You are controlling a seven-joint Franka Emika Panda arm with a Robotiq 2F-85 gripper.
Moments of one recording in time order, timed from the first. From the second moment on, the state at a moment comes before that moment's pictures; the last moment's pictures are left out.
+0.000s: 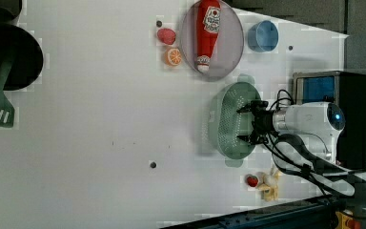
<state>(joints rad) -0.09 0.40 0.04 -2.42 -0.08 1.14 0.89</state>
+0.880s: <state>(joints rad) -0.10 0.36 -0.07 -2.41 -0.08 1.11 0.64</state>
